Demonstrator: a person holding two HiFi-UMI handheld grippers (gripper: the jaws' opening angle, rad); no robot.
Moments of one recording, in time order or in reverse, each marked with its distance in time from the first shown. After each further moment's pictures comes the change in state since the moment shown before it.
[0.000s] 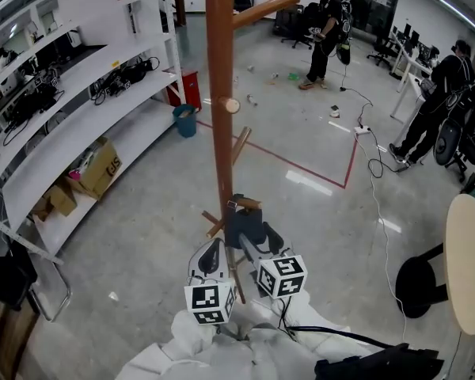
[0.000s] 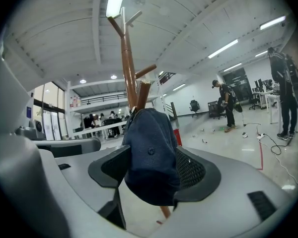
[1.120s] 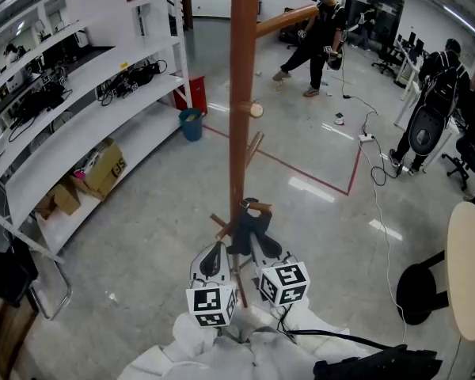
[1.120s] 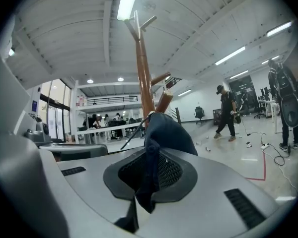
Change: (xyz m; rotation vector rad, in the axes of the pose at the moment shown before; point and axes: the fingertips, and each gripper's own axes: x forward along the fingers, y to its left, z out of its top) left arm -0.009 0.014 0.004 -0.008 -0.015 0.023; right arm -0.004 0.027 0.020 -0.077 -0.059 0.039
